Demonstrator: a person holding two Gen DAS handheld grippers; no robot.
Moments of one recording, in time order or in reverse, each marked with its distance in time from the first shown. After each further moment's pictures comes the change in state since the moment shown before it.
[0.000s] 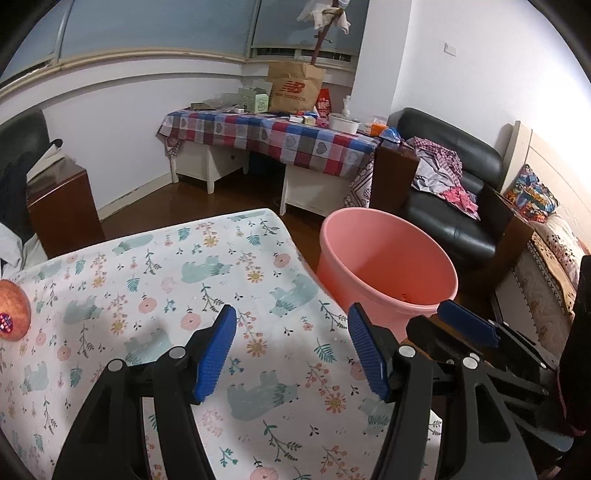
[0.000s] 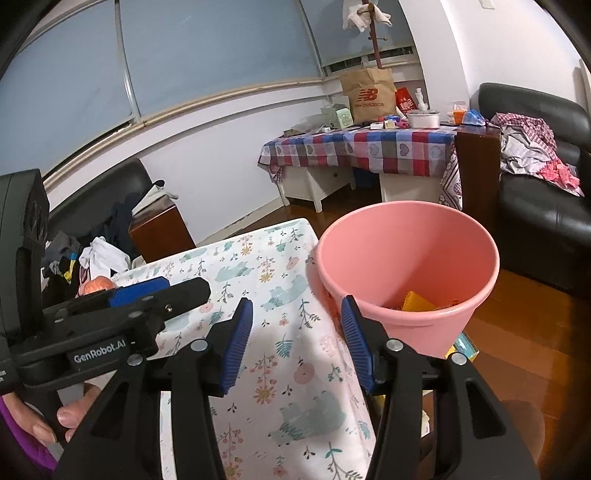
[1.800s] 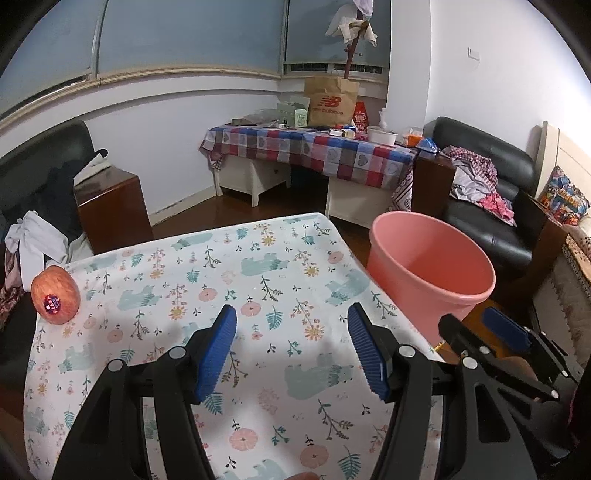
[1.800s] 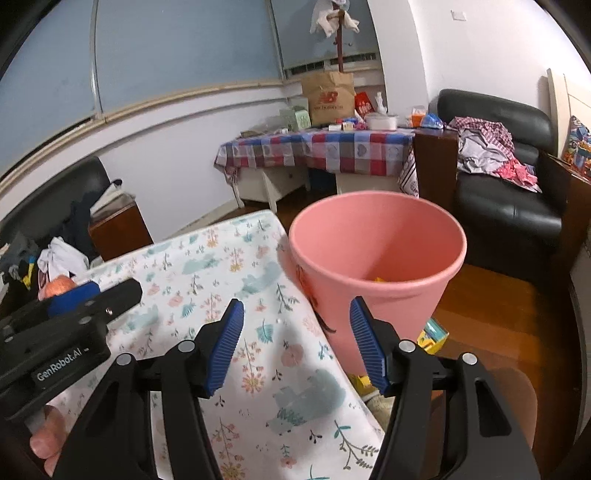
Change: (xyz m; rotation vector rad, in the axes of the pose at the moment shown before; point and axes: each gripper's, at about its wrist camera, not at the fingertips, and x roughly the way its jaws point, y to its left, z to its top) left arm -0.022 0.019 -0.027 0.000 -0.060 0.176; right arm 0.005 0.018 -0.022 0.024 -0.004 -0.209
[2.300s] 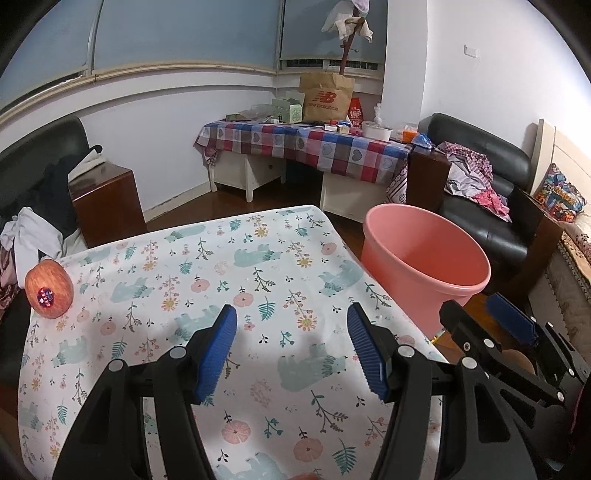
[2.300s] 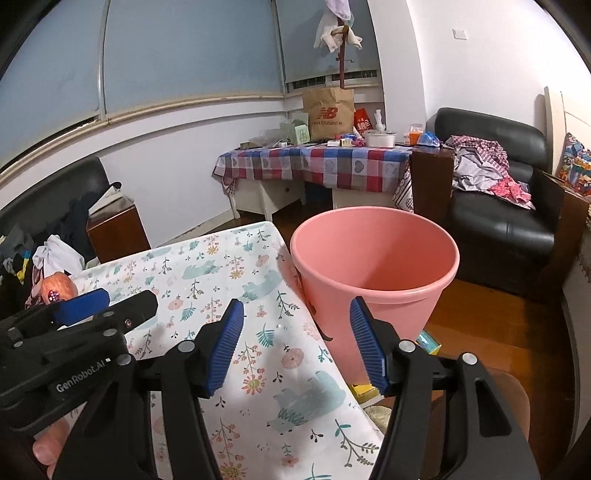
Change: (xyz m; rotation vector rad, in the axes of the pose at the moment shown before) left arm -0.001 -0.003 -0.008 0.004 0.008 -0.022; right arm -0.015 0.007 -0.002 -0.026 -0.084 -0.028
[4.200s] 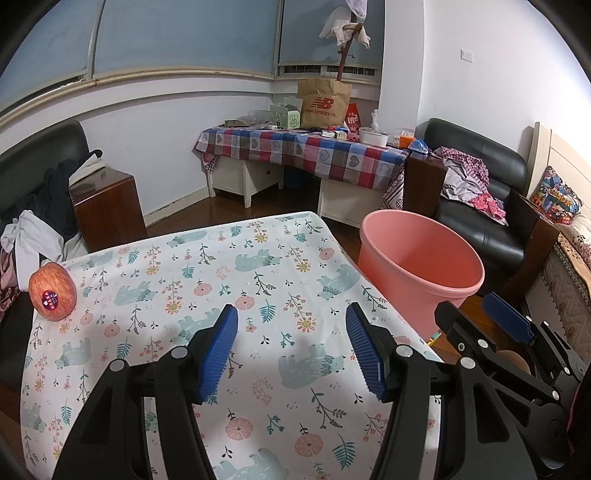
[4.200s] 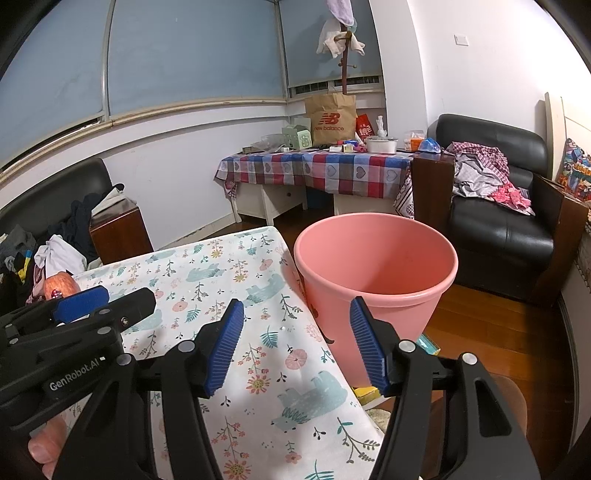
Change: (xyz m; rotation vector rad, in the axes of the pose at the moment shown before) left arm -0.006 0.002 0.000 0.004 -0.012 -0.008; right arm -0.005 0.005 0.001 -0.010 -0.014 -0.002
